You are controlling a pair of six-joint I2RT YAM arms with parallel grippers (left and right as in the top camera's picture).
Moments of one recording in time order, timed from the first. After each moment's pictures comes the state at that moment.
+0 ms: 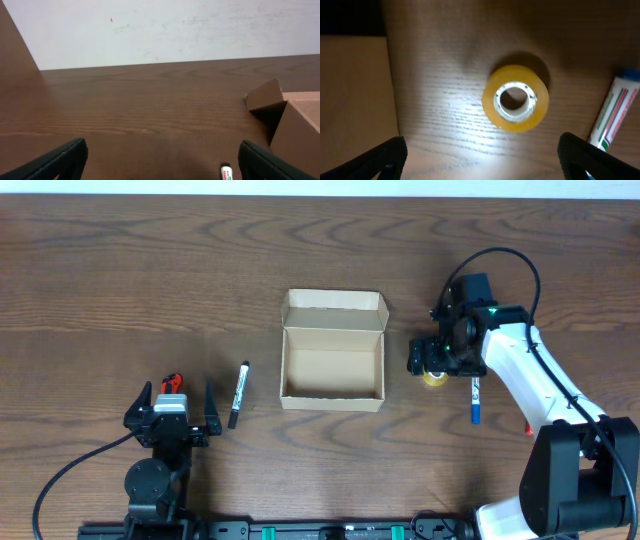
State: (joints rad) left arm -0.07 0.01 0.04 -0.14 -0.08 0.07; right arm 0.11 1.67 1.12 -0.88 -0.12 0.13
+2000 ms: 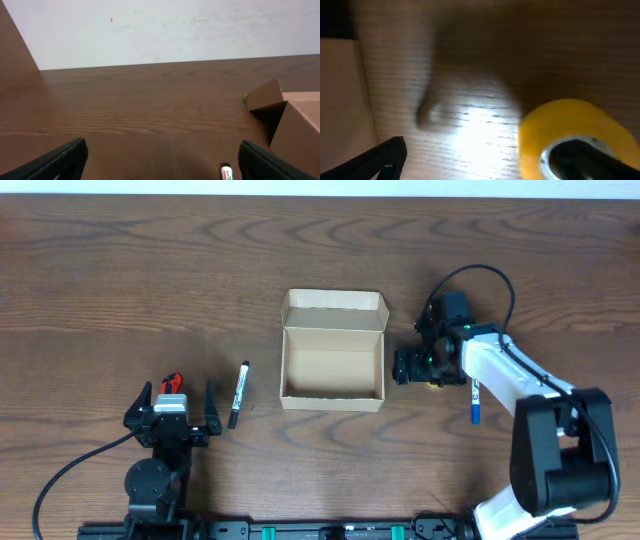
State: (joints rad) left arm -0.07 0.01 0.04 -0.14 -0.08 0.07; right arm 0.16 1.76 0.98 -0.64 -0.13 0.17
